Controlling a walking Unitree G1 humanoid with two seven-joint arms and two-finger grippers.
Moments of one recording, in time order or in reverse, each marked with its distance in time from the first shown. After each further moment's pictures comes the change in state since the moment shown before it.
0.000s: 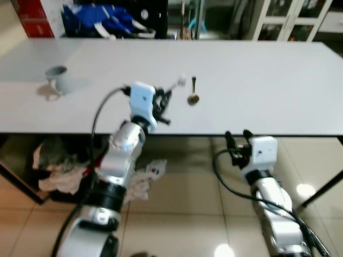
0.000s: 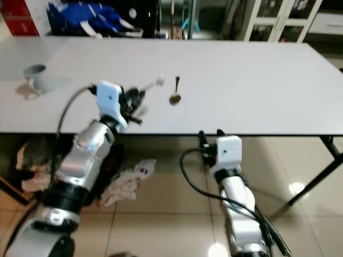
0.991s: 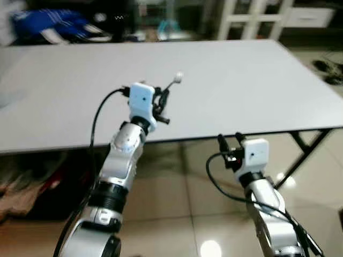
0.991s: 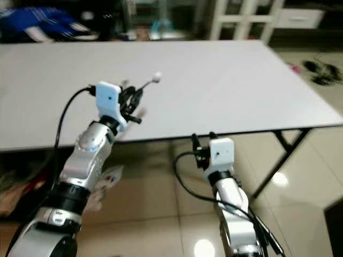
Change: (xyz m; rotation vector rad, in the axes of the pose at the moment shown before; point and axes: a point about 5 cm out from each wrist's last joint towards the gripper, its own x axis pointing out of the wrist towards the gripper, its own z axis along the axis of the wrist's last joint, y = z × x) left arm 0.005 -0.013 0.001 -0.011 -0.030 0.028; right arm -0.001 0.000 -0.002 -0.018 0.014 0.011
